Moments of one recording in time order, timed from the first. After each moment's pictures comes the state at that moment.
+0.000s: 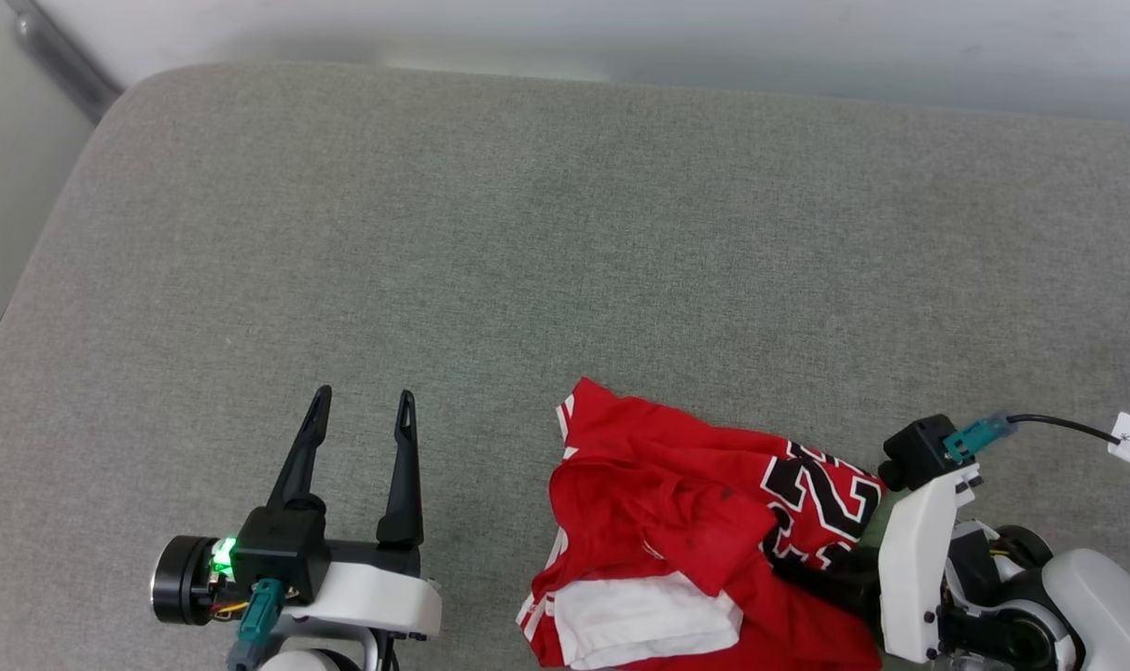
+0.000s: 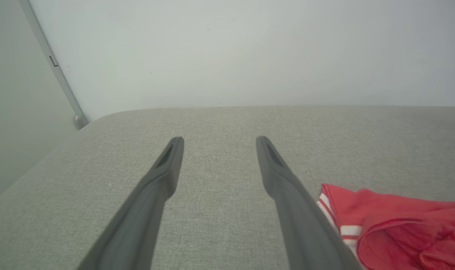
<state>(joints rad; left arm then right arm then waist) -0.04 0.05 -0.12 -0.01 -0.05 0.05 -0.26 -0.28 -0.46 0.51 0.22 0.95 0.13 0.71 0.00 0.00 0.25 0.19</state>
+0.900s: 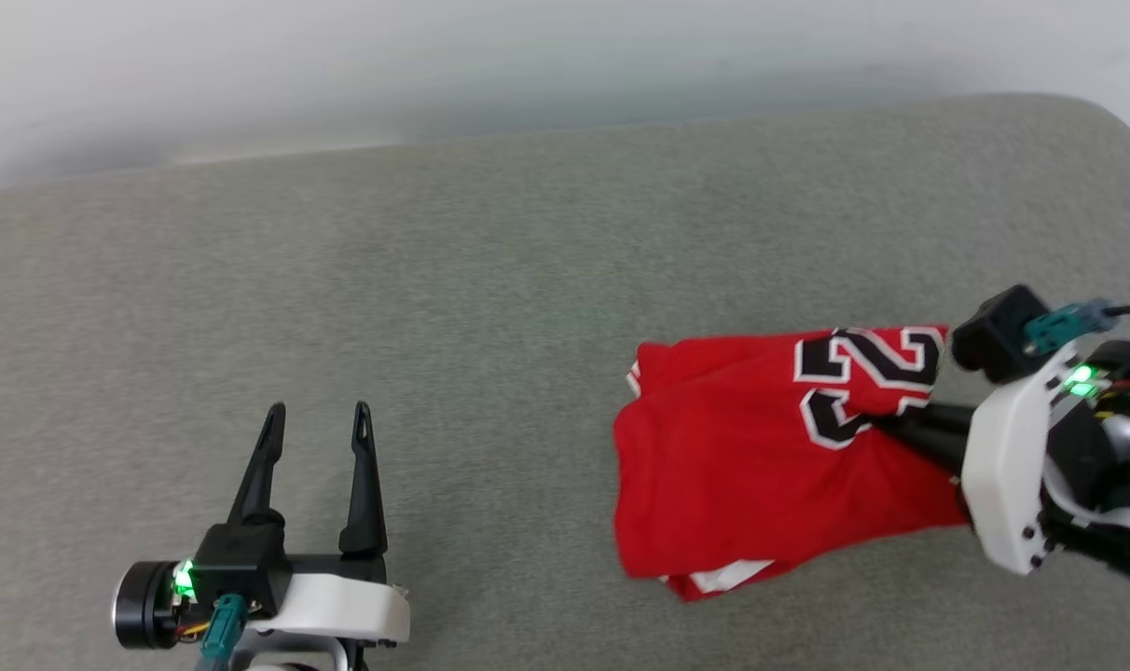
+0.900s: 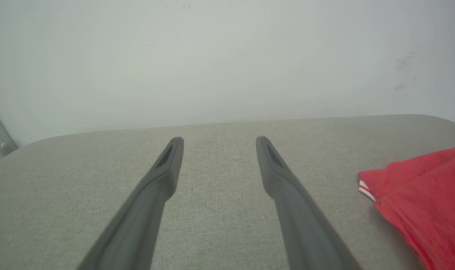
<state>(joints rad) 0.01 0.05 -0.06 -0.03 -0.06 0.07 -0.26 -0.55 -0.79 0.72 -0.04 0.89 0.13 0.55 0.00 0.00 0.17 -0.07</state>
